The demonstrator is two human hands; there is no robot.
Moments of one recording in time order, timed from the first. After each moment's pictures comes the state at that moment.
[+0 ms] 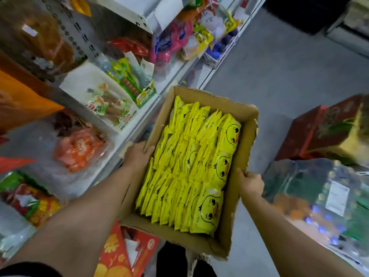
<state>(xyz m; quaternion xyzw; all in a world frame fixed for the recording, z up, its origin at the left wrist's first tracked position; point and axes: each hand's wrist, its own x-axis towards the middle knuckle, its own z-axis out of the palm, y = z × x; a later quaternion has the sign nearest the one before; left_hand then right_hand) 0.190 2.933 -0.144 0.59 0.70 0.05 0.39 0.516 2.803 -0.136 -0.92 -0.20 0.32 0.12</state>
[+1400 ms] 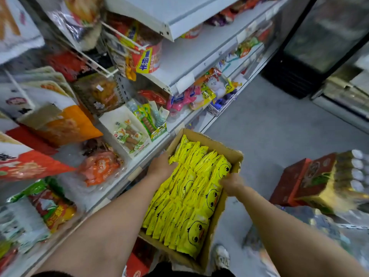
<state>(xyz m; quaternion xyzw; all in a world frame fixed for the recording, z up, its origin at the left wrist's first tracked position) 0.256 2.940 -0.014 0.60 0.70 0.03 0.39 0.508 2.895 -0.017 -0.82 -0.39 0.42 -0.03</state>
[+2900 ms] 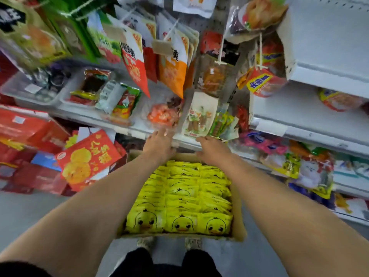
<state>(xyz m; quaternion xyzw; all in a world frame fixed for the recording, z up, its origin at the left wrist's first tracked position) 0.290 2.886 0.038 0.30 0.93 0.08 0.17 0.385 3.061 0.050 -0.12 -0.97 0.10 -0.19</state>
